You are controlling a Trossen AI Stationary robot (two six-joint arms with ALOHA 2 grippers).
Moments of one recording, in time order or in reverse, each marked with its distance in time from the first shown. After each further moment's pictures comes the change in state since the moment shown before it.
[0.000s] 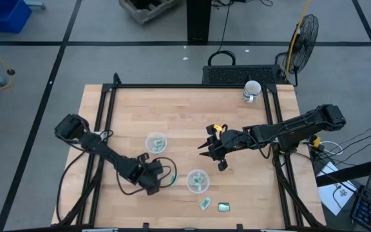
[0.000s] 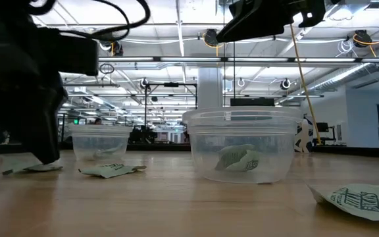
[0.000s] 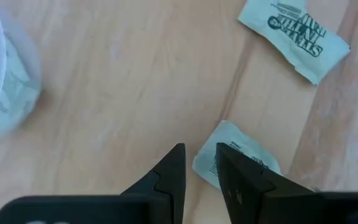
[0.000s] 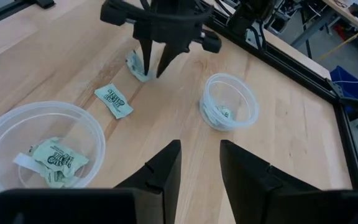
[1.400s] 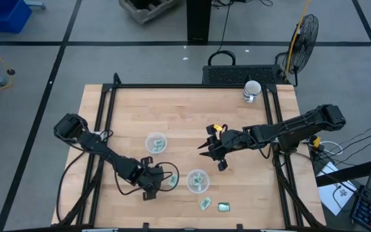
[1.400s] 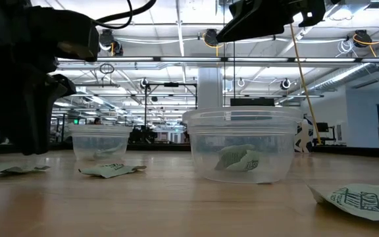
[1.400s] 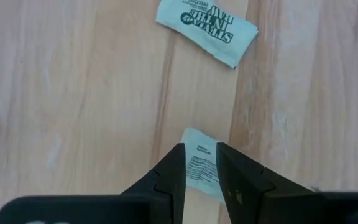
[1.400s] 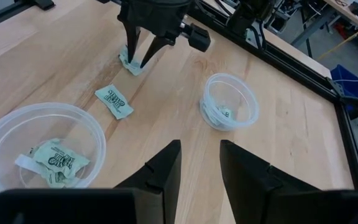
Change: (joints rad) left arm -0.006 -0.017 0.036 0.019 0.112 0.180; right arm 0.000 0.000 0.000 0.000 0.000 0.009
